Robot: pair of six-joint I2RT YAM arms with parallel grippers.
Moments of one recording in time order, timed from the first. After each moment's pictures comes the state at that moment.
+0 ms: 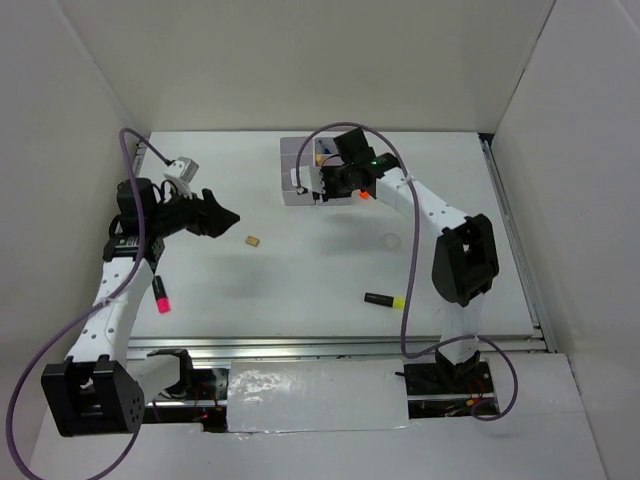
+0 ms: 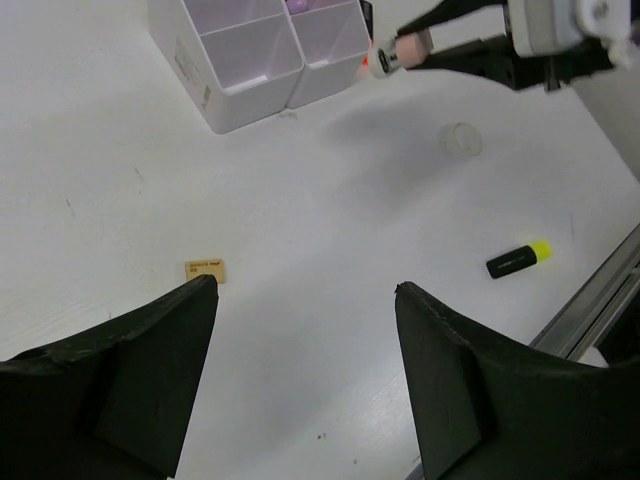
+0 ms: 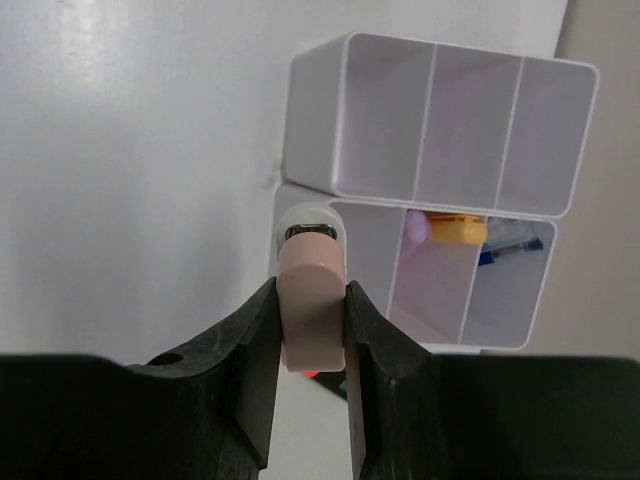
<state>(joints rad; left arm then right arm) 0.08 1.10 0.92 -0.24 0.75 -0.10 0.51 1.89 1.67 -0.60 -0.35 -1.24</state>
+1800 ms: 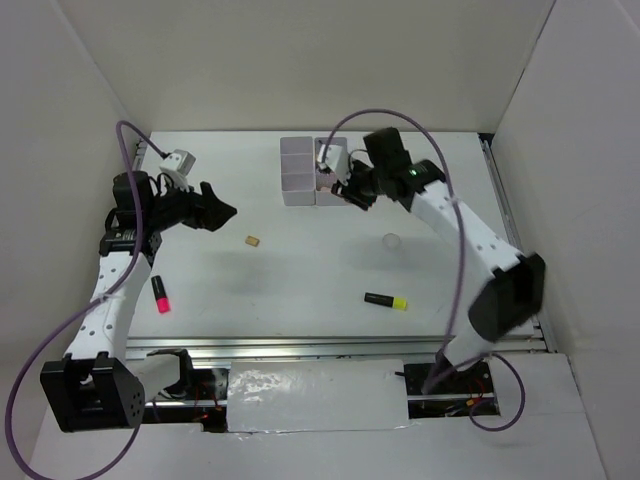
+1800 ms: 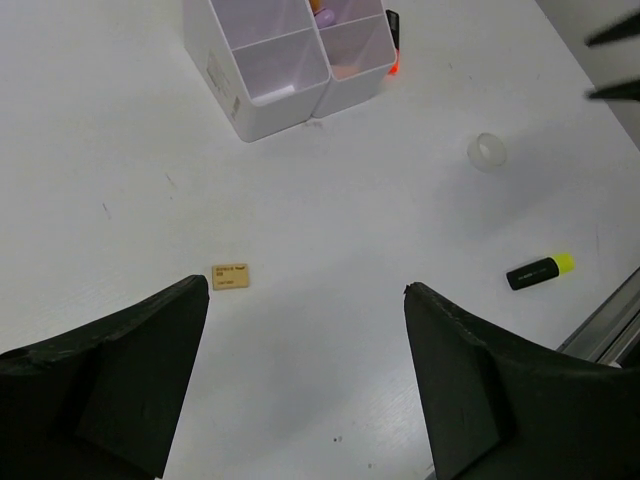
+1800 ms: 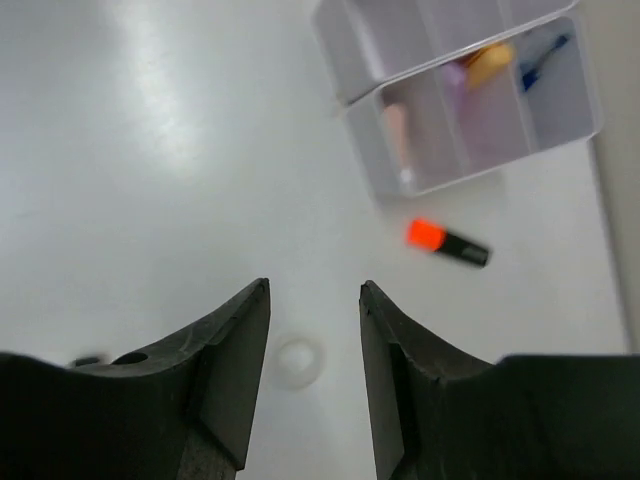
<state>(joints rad) 0.10 1.11 0.97 -0.29 0.71 -0.06 0.48 1.68 1.61 -0.68 -0.26 -0.79</state>
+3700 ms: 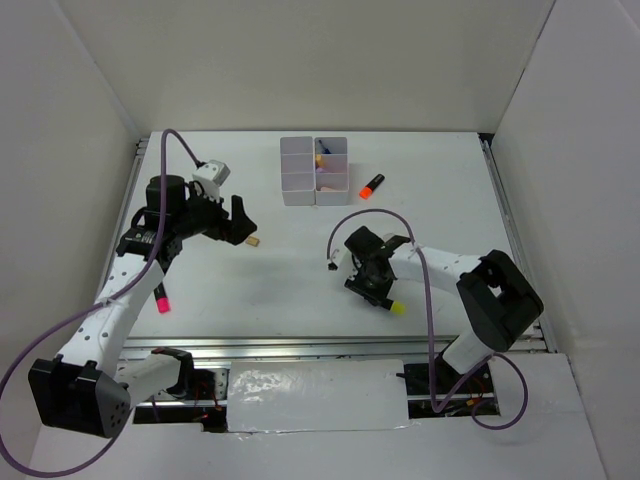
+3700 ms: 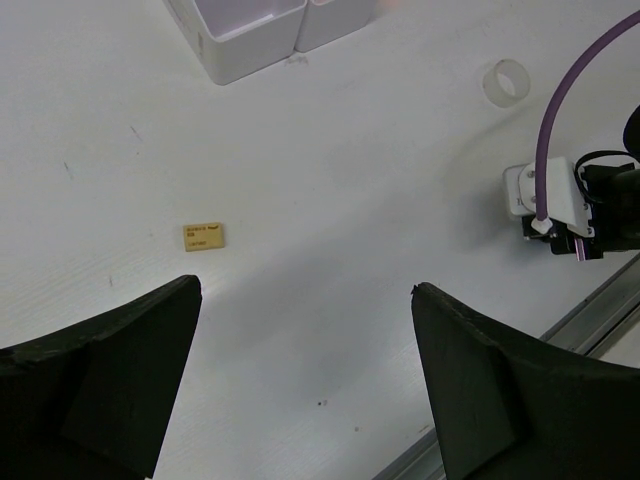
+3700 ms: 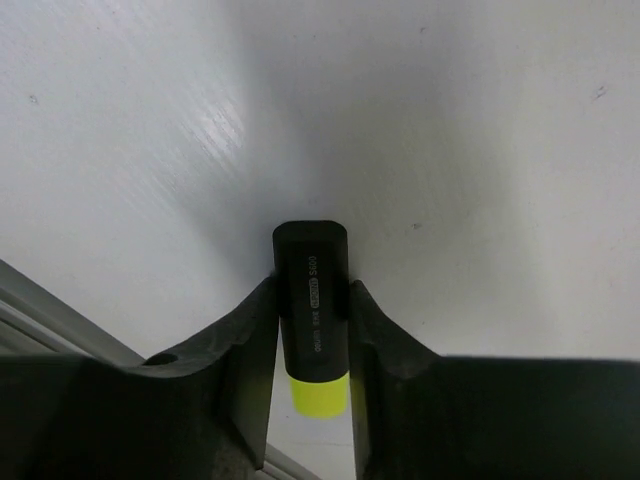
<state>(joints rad) -0.15 1.09 0.99 -0.44 0.45 -0.03 0.67 1.56 0.84 -0.63 -0.04 -0.40</state>
